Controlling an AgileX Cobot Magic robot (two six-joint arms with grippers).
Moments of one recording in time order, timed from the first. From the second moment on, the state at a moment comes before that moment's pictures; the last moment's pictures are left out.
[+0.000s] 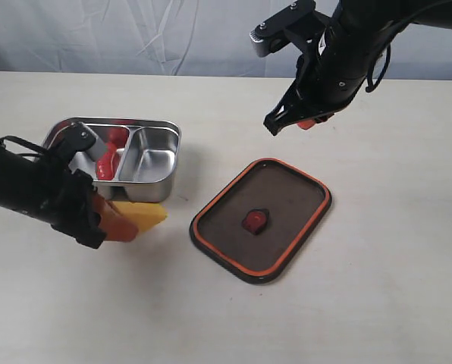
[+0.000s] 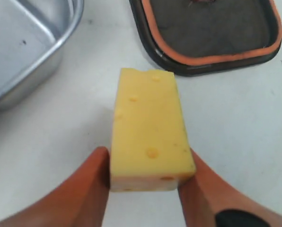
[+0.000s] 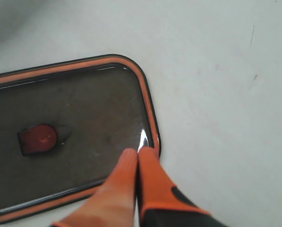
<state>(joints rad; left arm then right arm) -0.12 1.74 -0.72 -1.18 0.74 1.66 0.63 1.77 -1.40 -0.12 0.89 -0.16</state>
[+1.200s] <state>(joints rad) -0.12 1.85 -0.98 -1.30 0.56 1.66 0.63 1.77 -1.40 -0.12 0.93 -0.15</state>
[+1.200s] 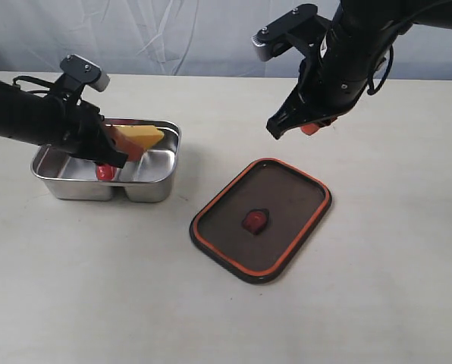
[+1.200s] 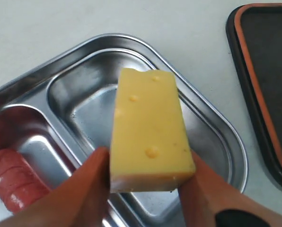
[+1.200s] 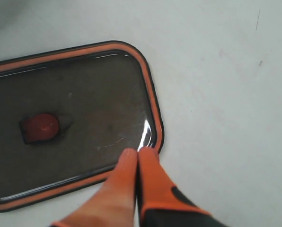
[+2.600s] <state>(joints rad) -0.12 1.37 -0.68 -0.83 0.55 1.05 0.33 2.07 -1.40 0.27 0.90 -0.23</state>
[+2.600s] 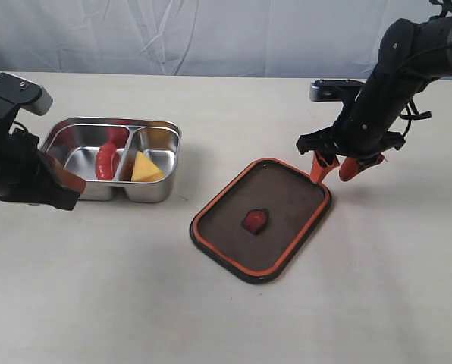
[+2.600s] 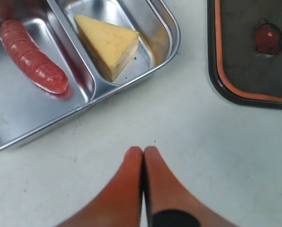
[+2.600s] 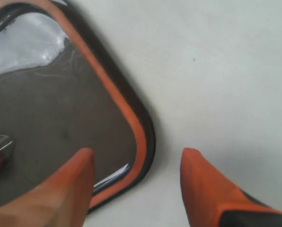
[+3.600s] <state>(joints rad) -0.12 1.36 -0.67 -0.84 0.53 1.05 0.43 2.11 -1.40 0.11 0.81 -0.16</state>
